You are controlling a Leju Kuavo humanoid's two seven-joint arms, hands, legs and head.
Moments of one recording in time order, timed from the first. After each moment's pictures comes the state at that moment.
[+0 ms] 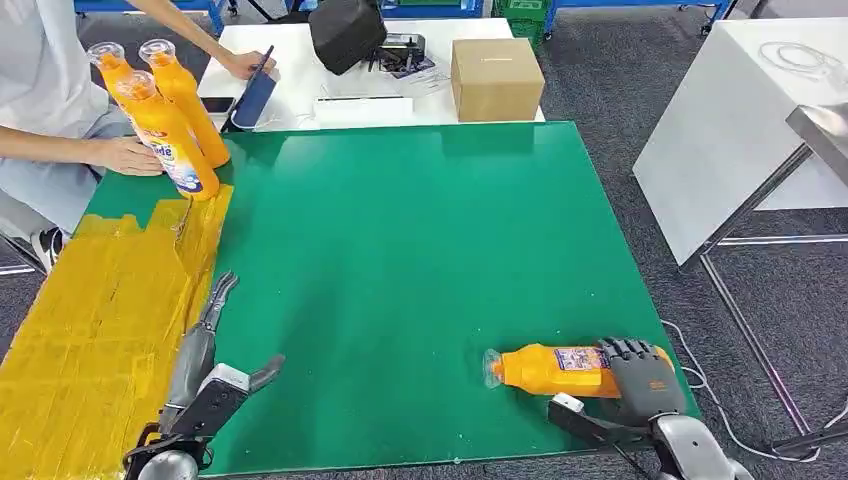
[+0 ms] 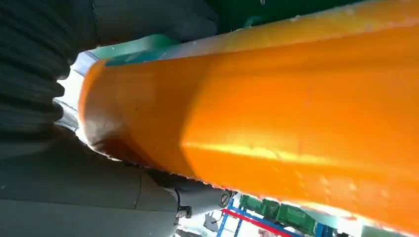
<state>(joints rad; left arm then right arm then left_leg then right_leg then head) 0.10 -0.02 -0.10 -1.57 -0.59 0.24 -0.44 0.17 -0.46 0.23 -1.49 1.15 0.02 0.21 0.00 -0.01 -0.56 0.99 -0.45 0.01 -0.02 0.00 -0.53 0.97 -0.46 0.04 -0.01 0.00</state>
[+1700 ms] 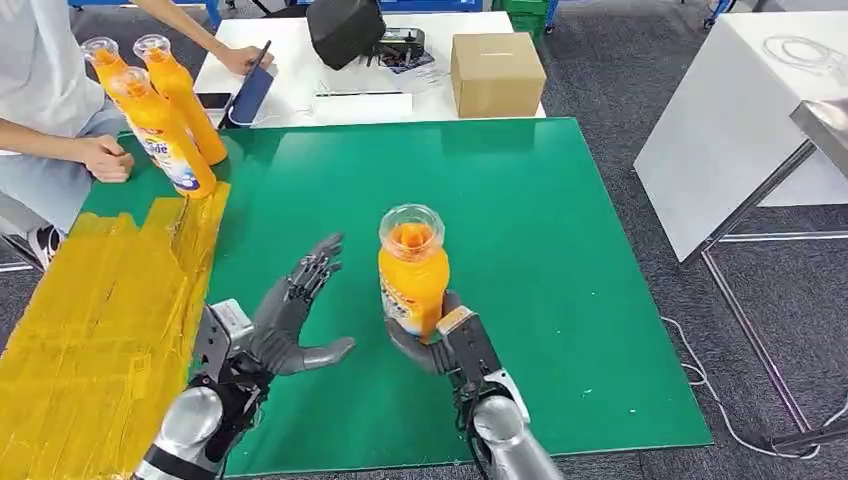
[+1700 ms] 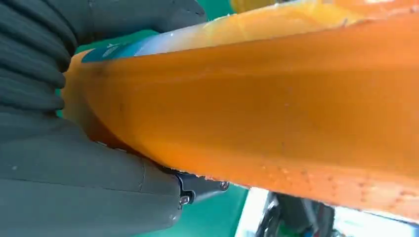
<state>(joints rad) -0.14 0.00 -0.39 -1.57 0.02 -0.18 -0.32 -0.16 0.20 0.39 -1.21 0.15 -0.05 -0.37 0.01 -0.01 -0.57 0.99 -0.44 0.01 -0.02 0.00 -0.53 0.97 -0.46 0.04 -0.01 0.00</state>
